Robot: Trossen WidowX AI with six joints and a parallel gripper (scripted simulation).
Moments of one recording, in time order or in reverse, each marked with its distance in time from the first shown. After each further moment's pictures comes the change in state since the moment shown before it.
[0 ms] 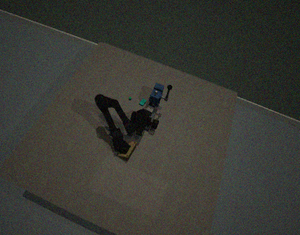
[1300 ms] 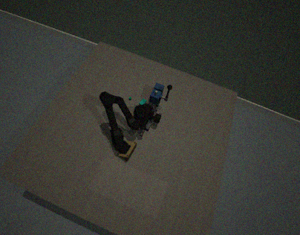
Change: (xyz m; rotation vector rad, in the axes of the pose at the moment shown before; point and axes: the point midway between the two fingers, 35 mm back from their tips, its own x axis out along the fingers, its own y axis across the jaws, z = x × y) arm 0.042 0.001 0.029 -0.001 -0.054 0.000
